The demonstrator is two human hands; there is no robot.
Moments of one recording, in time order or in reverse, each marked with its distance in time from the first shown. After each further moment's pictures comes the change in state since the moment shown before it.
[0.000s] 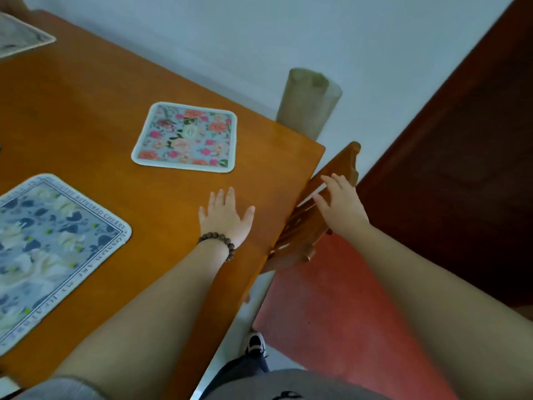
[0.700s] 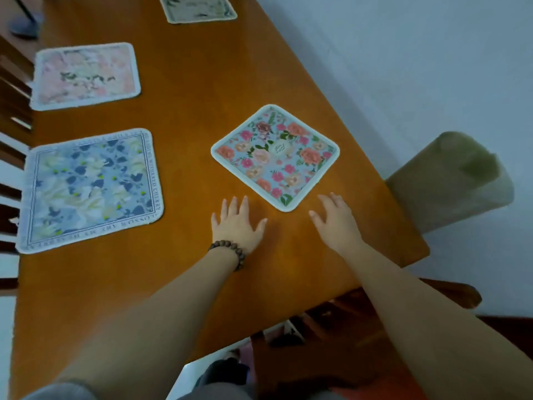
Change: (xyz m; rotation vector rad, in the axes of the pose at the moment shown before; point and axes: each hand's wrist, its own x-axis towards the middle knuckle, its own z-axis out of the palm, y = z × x) left_hand 0.114 0.002 0.009 -0.062 0.068 -0.647; right_hand 0.243 -0.061 0.100 0.017 -0.401 -0.549
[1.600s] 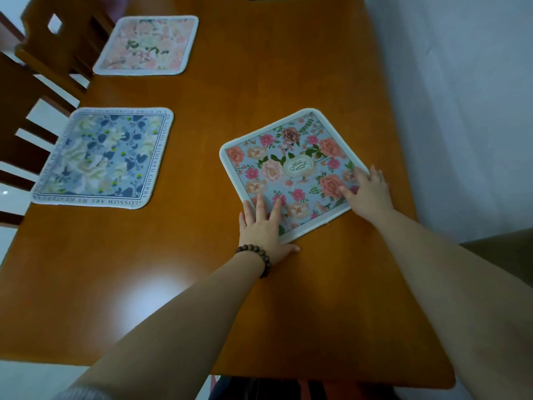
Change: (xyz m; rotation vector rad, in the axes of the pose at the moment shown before) left_hand 0.103 0.108 0.060 -0.004 0.011 -0.232; right_hand 0.271 0.079 -0.002 -0.144 -0.209 -0.242
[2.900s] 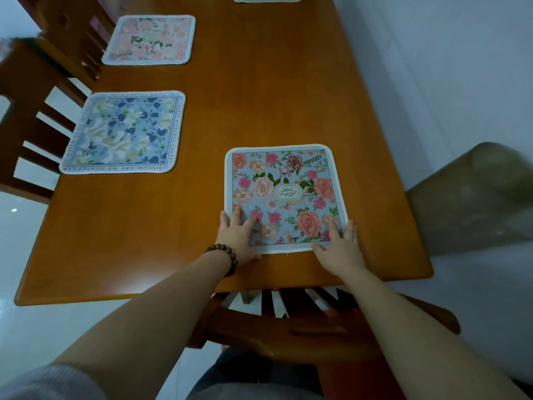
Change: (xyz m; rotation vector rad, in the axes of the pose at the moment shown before) left_hand -0.141 -0.109 0.011 -0.026 -0.186 0.061; right_hand -0.274 -0.054 0.084 0.052 -0.206 0.201
